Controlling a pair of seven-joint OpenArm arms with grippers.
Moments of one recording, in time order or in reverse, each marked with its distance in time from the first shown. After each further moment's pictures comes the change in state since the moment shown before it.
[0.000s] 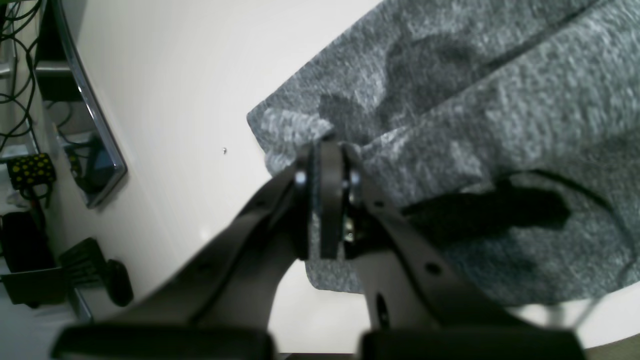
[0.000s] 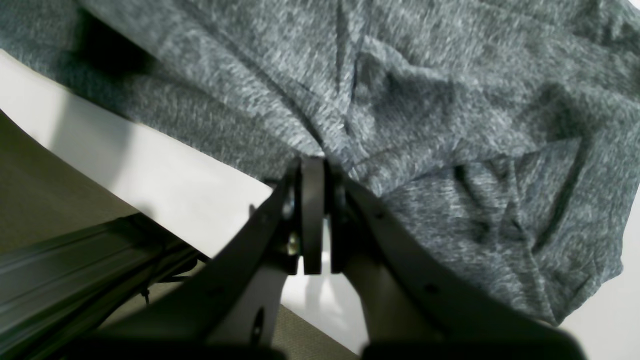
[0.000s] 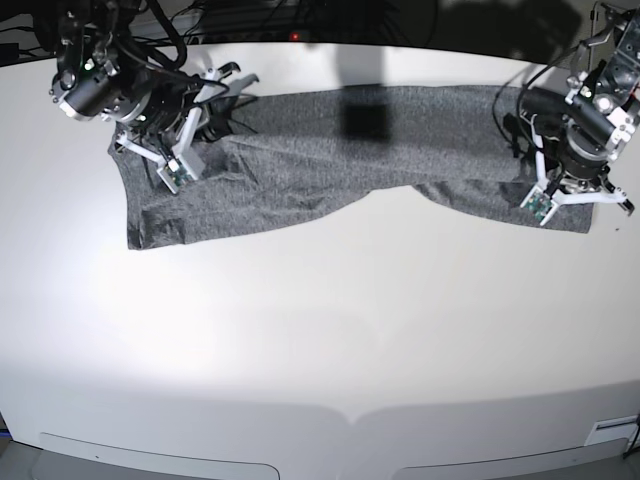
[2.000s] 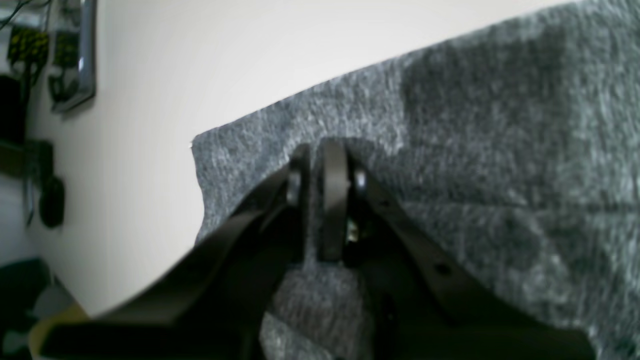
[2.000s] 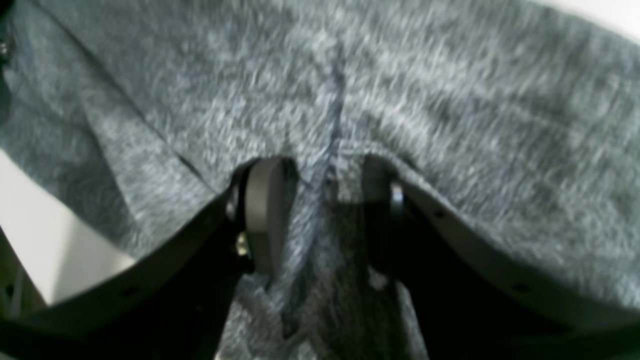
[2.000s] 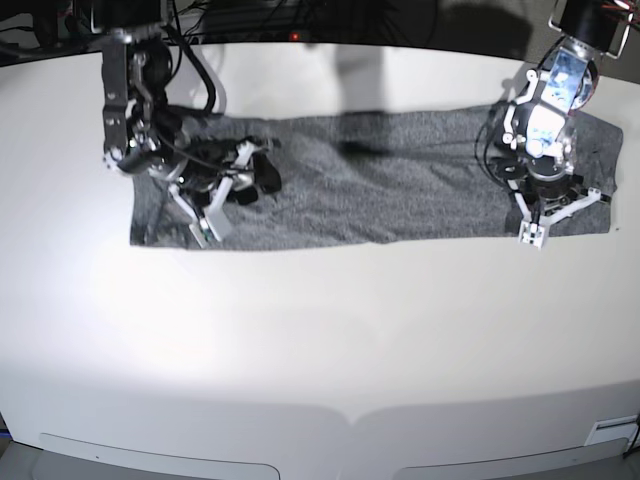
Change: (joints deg) left arm -11.7 19.9 -0.6 -36.4 9.0 14.1 -15.5; right arm 17.6 -2.4 -5.4 -35.3 -1.0 -0.2 18.1
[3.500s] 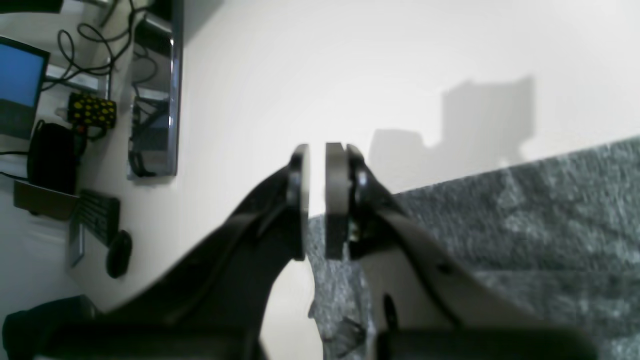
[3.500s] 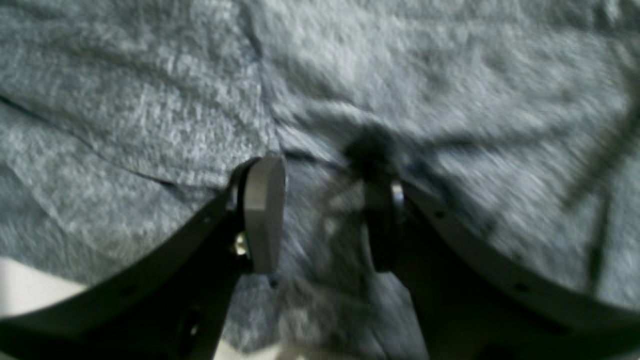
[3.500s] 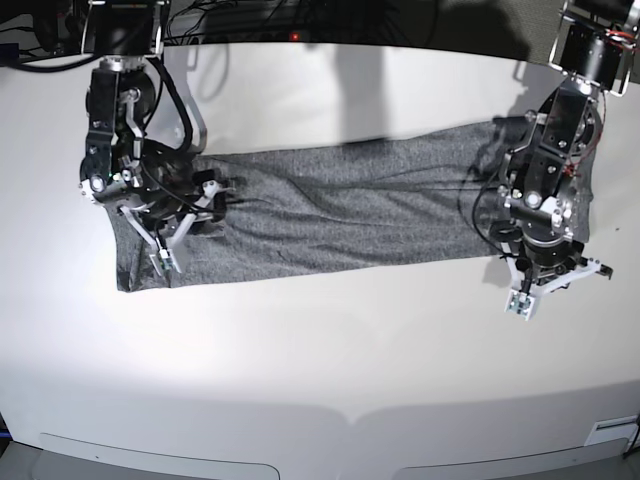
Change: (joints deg) left arm -8.2 0.7 0.3 11.7 8.1 -1.6 8.6; right arm 4.8 0.0 5.5 3.8 -10.7 -9.8 -4.5
